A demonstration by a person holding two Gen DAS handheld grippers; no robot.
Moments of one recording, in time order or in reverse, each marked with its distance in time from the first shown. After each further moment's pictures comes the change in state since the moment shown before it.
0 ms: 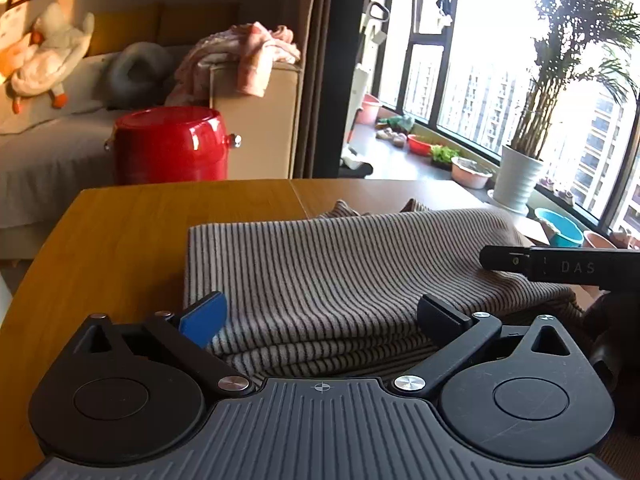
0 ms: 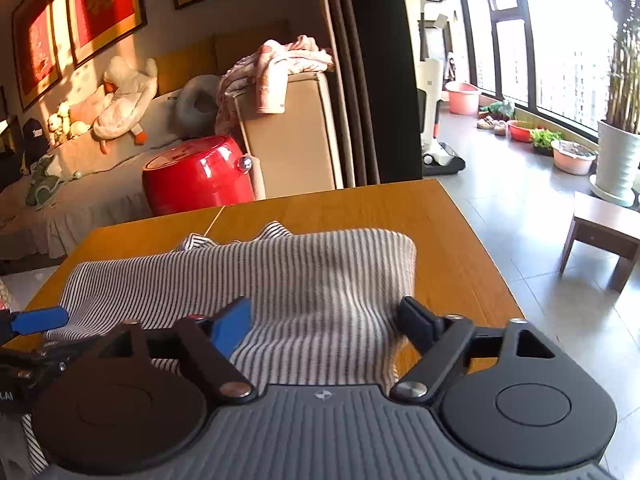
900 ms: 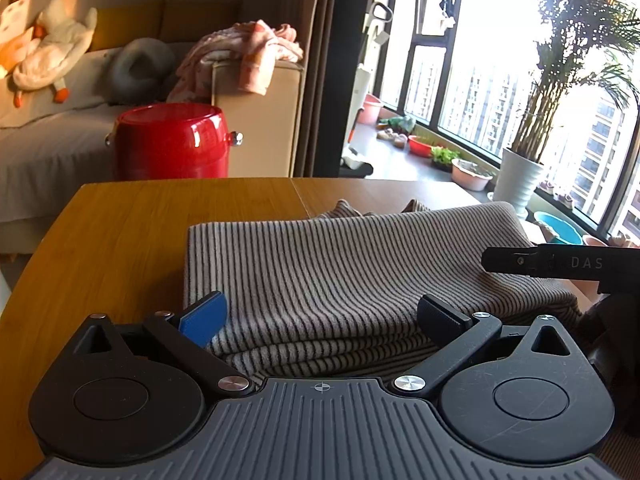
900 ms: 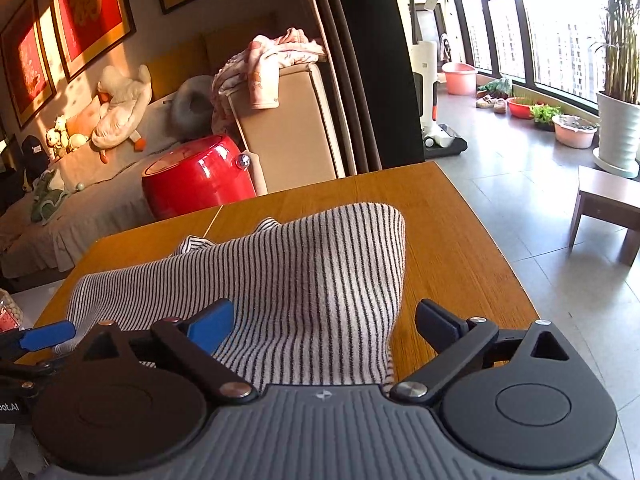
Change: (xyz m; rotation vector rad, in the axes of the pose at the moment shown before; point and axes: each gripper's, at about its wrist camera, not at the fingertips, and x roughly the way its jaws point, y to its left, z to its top) left arm 0.002 0.004 0.000 -0.018 0.000 -0.007; right arm 0.000 -0.010 -0.002 0.059 0.024 0.035
